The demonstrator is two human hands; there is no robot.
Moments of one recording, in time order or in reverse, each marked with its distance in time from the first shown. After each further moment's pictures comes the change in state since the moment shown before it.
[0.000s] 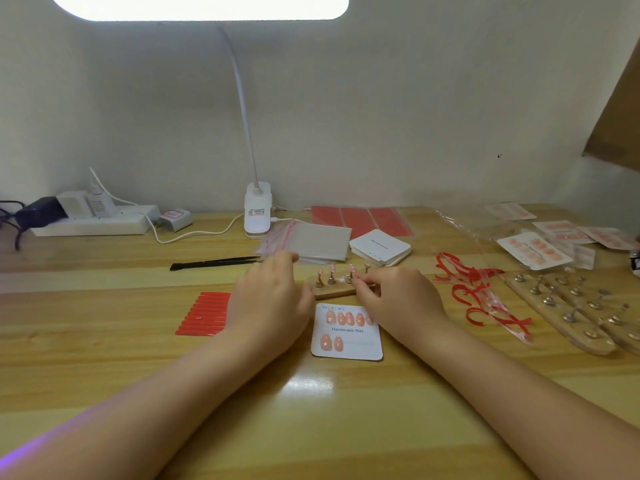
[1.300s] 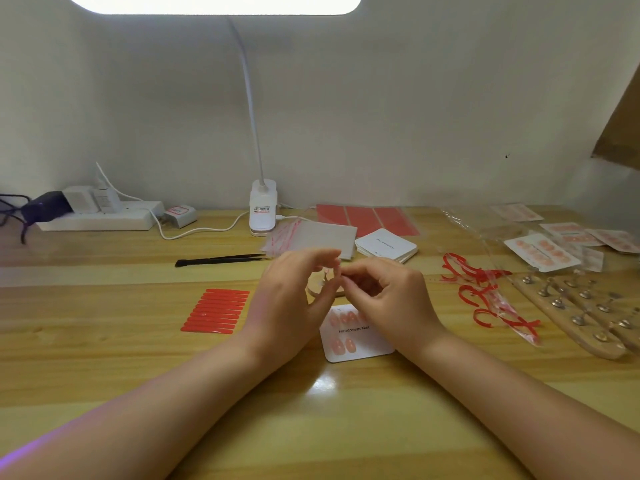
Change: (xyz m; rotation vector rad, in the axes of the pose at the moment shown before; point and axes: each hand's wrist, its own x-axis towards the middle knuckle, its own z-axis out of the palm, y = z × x) left_hand -0.008 0.007 0.004 -0.431 0.348 0.446; right_hand -0.010 -0.017 0.005 0.510 0.279 -0.347
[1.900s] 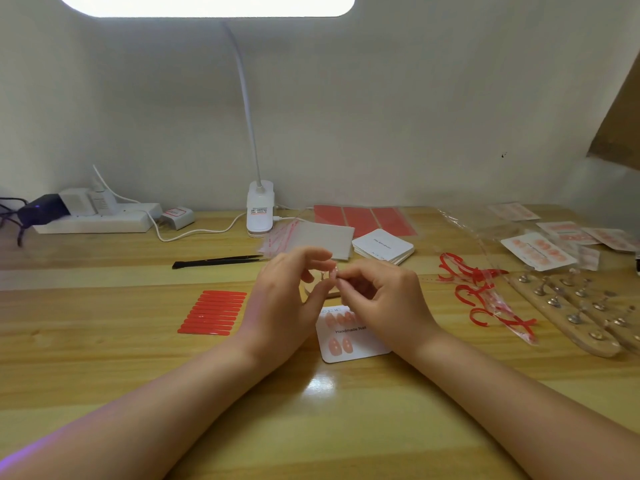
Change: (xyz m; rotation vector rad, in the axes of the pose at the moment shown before) left_hand -0.002 -0.001 0.001 -0.079 0.025 -0.054; right_hand 0.000 0.000 0.000 0.008 -0.025 0.006
